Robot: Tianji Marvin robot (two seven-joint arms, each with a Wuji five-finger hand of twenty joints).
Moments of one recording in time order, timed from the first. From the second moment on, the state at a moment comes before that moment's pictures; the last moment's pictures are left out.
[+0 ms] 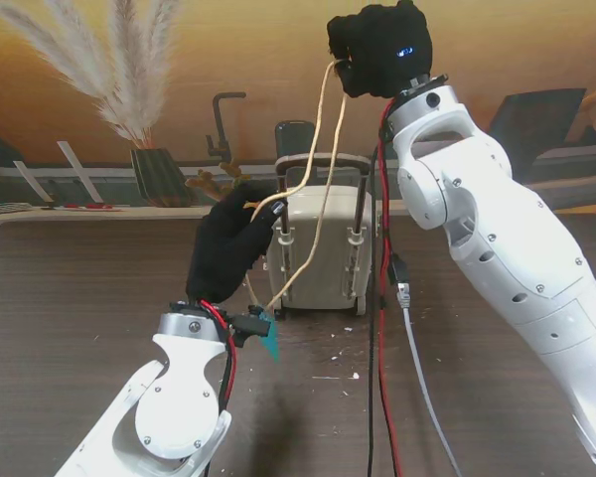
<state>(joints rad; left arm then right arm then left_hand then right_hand) 1.67 -1.25 -1.05 -2.09 0.31 -0.01 0.50 -0.86 -1.13 0.97 -1.64 -1.17 0.17 -0.18 1.17 -0.11 0.02 -0.03 0.59 0.05 0.94 0.61 1.15 0.05 1.14 0.99 1.21 0.08 1.60 0.74 1.07 0.21 1.83 0.73 0.58 -0.77 1.10 -0.28 0.89 -0.20 1.00 0.59 1.21 0.02 0.93 0.68 1.24 0.11 0.73 0.58 0.79 0.36 1.29 0.61</state>
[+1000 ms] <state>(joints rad) 1.69 -1.25 -1.04 -2.11 0.32 -0.02 0.50 -0.93 -1.11 1.02 -1.73 -1.20 0.13 -0.02 1.17 -0.12 0.02 -0.03 0.60 0.05 0.93 0.61 1.15 0.05 1.14 0.99 1.21 0.08 1.60 0.74 1.07 0.21 1.83 0.73 0.51 -0.78 1.07 -0.28 0.82 -0.25 0.80 0.36 1.04 0.01 0.63 0.50 1.17 0.11 0.56 0.55 0.70 0.35 1.17 0.59</state>
